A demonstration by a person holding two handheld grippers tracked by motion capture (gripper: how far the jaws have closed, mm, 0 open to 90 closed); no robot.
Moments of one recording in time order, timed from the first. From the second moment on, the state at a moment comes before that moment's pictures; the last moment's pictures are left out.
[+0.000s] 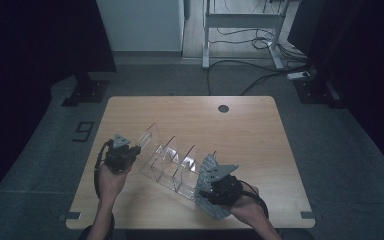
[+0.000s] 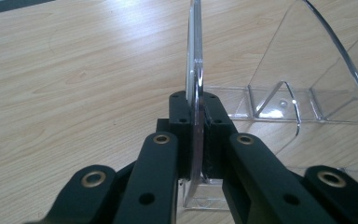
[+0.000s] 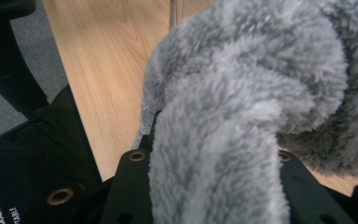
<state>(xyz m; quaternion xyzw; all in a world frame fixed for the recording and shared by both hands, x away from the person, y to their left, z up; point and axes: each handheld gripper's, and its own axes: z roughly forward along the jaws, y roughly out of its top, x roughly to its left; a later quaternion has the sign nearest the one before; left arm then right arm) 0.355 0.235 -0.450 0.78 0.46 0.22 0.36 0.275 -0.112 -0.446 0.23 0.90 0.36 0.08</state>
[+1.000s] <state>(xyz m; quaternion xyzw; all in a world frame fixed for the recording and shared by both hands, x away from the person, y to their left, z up) 0.357 0.238 -0.449 0.79 0.44 0.22 0.36 0.310 -0.124 -0.480 0.30 0.89 0.34 0.07</state>
